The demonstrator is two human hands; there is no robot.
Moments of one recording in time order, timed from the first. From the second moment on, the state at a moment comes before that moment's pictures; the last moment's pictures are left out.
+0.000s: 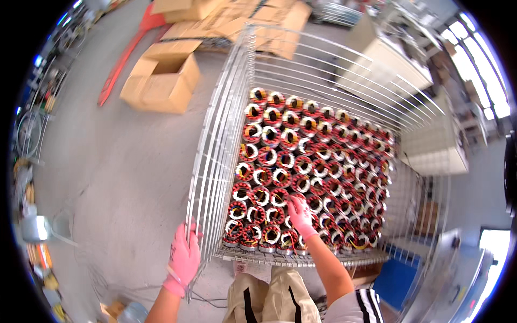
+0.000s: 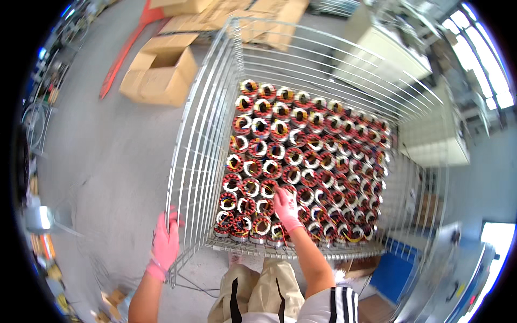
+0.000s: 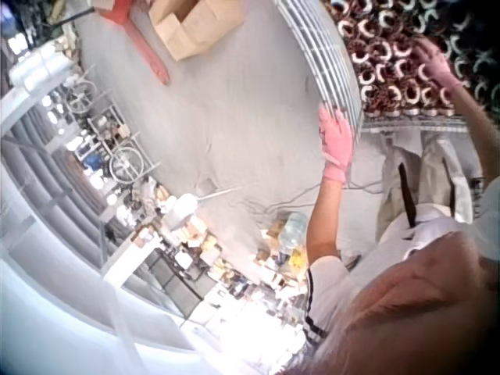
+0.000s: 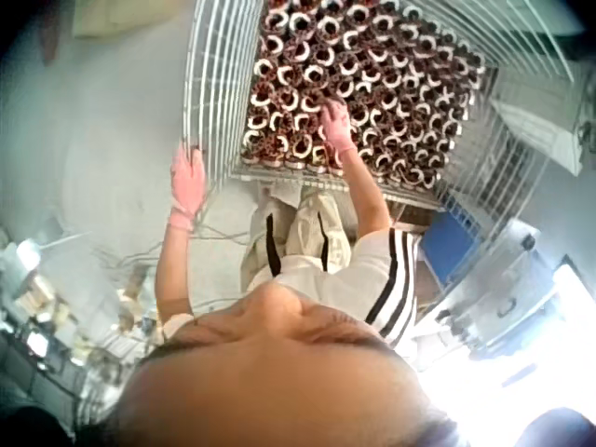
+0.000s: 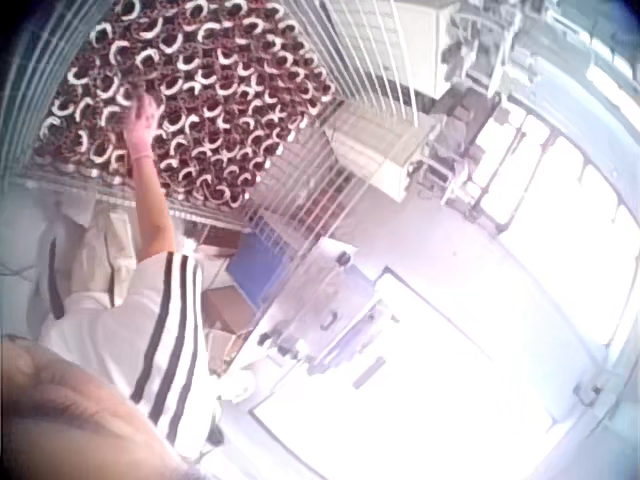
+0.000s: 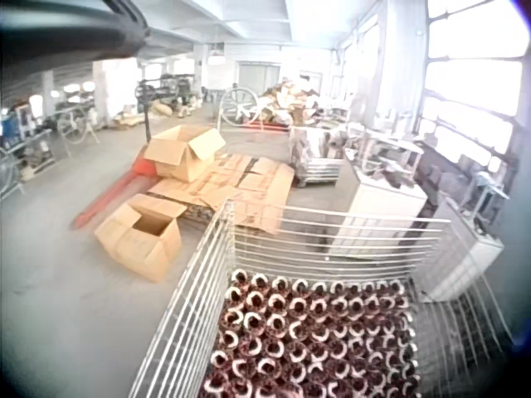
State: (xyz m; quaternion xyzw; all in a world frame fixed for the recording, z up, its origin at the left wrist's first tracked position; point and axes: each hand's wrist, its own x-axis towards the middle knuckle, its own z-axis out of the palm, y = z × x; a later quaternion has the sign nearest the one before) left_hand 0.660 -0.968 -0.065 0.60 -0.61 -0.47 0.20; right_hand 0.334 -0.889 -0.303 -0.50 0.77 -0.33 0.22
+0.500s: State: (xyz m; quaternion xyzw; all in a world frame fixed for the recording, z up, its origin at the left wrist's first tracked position) left_hand 0.679 -1.021 -0.114 0.32 -0.91 0.18 0.21; right_hand 0.543 -0.194 -0.201 0.43 0.84 -0.31 -0.07
